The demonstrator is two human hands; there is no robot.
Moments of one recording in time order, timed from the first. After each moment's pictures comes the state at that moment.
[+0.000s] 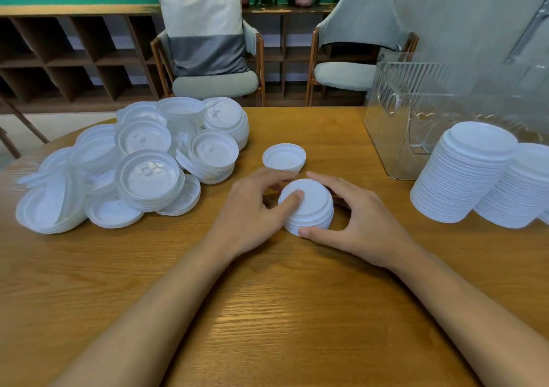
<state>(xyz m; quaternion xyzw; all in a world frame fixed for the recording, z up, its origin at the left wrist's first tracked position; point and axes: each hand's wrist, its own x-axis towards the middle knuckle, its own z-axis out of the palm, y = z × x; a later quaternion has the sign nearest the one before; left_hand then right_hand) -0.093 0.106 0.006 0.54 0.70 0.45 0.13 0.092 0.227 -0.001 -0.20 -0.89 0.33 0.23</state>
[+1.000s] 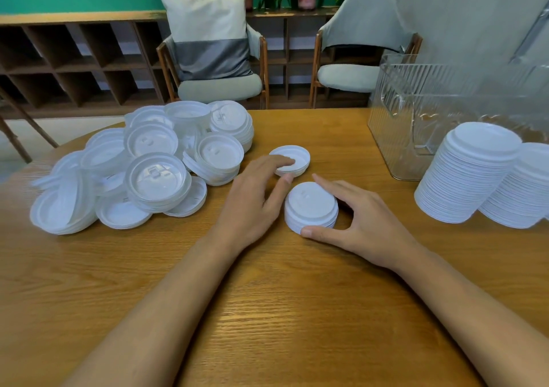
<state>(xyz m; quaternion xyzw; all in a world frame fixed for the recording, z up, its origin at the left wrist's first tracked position) -0.112 0.117 -0.009 0.59 0.68 0.44 -0.01 0.092 0.226 -0.001 -0.23 -0.90 0.31 0.20</state>
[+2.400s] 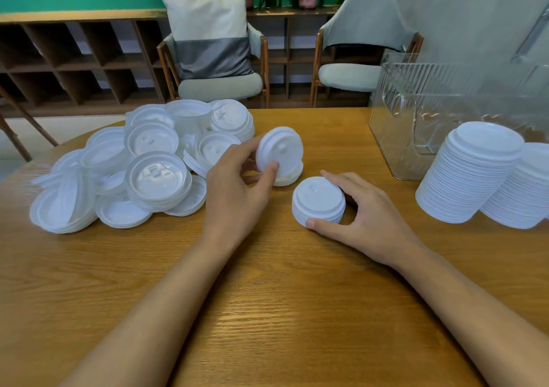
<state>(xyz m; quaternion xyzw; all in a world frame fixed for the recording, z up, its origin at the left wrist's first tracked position) -0.105 0.105 0.014 0.44 0.68 0.58 -0.01 0.091 0.228 -0.002 -0.27 -0.89 0.30 0.23</state>
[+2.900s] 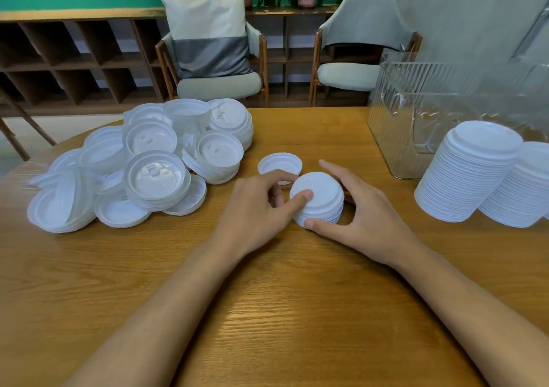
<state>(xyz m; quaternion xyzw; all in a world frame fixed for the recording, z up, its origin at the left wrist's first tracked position) -0.091 0.106 0.006 0.52 0.72 0.45 0.10 0.092 0.228 -0.002 -0.25 -0.89 0.31 0.23</state>
